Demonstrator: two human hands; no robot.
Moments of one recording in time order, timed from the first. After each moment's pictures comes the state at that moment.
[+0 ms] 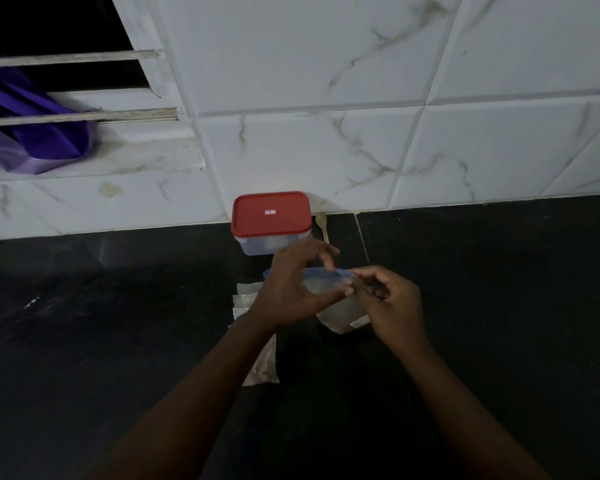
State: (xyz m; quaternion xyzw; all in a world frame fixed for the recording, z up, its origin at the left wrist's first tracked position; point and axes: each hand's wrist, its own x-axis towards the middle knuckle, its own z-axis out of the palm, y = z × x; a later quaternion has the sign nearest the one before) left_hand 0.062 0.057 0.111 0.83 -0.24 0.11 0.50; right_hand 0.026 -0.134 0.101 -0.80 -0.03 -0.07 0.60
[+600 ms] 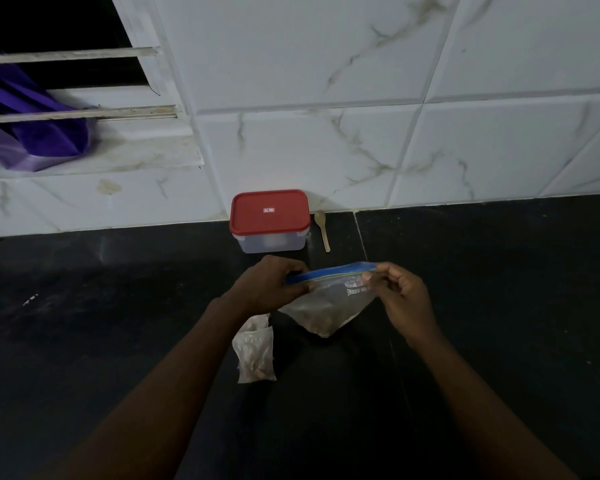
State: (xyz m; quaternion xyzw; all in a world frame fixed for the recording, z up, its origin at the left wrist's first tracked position) left_hand 0.081 0.092 0.106 0.92 -0.19 -0.13 0.30; right_hand 0.045 -0.166 0.079 -0.77 0.02 -0.01 0.64
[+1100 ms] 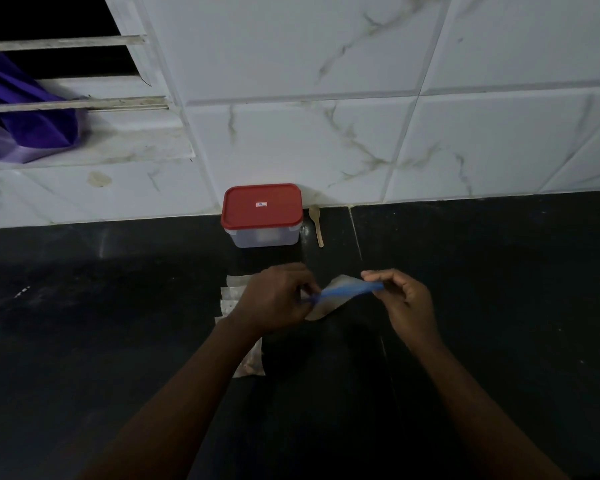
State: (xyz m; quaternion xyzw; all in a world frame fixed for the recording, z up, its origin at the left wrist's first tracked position) left_hand 0.053 0.063 0.095 0.92 -0.25 -0.02 0.29; right_hand 0.035 -0.194 0.066 -0.80 -0.03 -0.01 0.60
